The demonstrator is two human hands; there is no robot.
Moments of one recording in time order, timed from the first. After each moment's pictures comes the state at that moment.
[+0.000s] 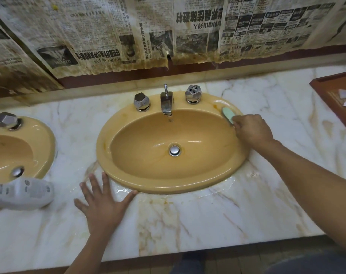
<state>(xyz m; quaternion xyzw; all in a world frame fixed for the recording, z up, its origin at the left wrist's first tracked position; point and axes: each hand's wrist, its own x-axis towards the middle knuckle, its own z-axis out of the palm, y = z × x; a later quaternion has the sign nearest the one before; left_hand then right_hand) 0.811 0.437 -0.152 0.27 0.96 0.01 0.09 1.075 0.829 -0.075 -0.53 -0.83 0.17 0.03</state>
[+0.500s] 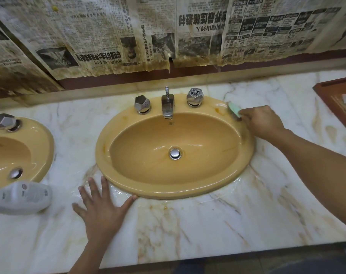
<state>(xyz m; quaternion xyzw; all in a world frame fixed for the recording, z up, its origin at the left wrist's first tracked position) 0.810 0.437 -0.154 0.28 0.96 0.00 0.09 1.076 0.870 -0.056 -0.50 -0.85 0.14 0.01</state>
